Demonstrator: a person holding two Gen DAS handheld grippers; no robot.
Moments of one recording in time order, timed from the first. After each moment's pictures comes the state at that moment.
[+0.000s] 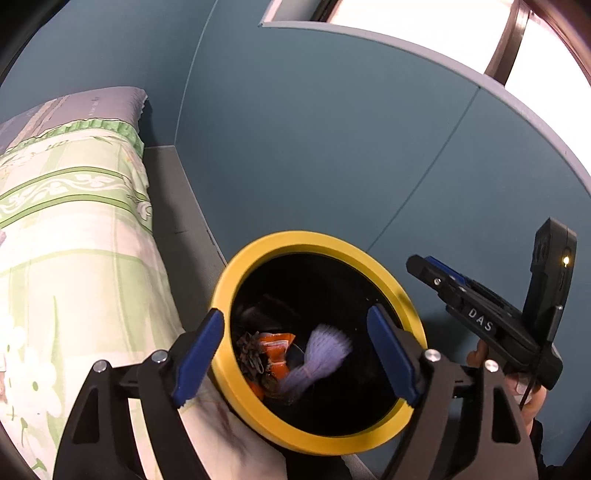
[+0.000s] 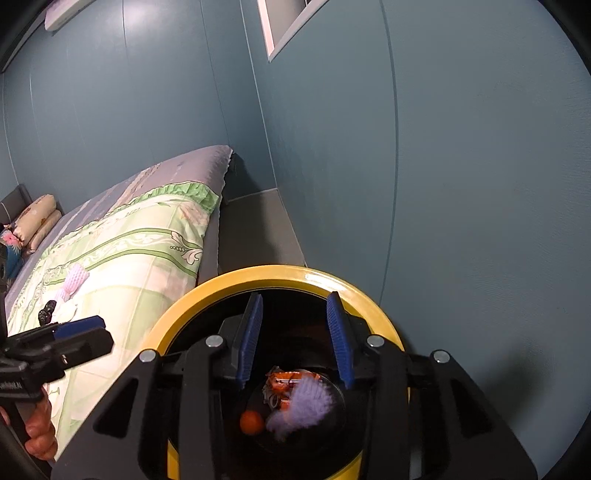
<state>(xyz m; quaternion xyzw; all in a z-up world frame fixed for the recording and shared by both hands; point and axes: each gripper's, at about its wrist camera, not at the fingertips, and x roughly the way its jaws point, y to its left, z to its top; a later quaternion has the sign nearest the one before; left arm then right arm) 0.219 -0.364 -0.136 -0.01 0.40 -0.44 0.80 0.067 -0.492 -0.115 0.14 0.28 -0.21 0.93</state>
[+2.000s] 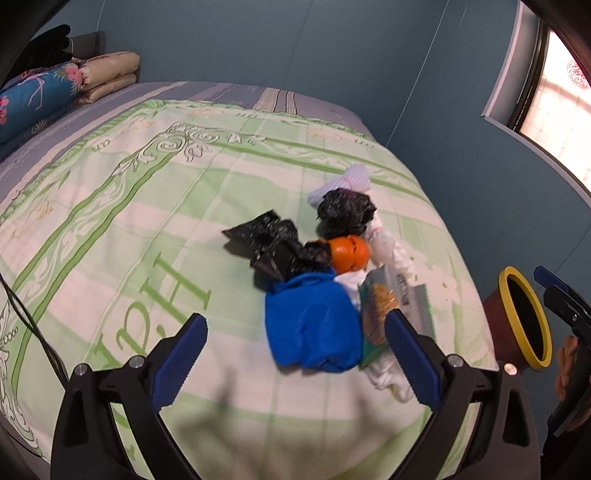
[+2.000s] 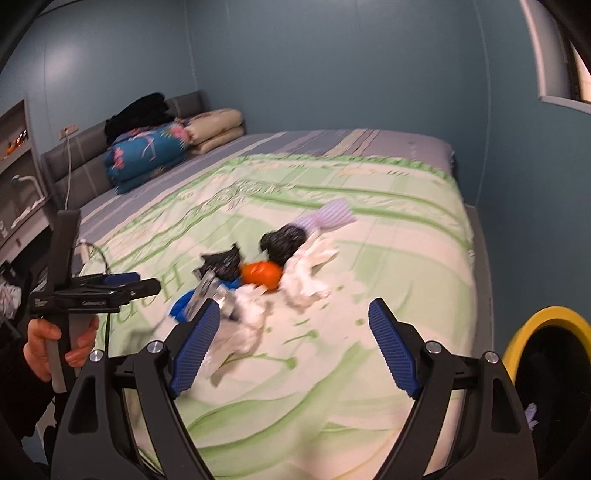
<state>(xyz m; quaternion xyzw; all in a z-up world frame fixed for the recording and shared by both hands) 0.211 0.072 -0.163 -0.08 0.40 -0.14 0.90 0.133 -0.157 -0.090 0.02 0.31 0.16 0.94</state>
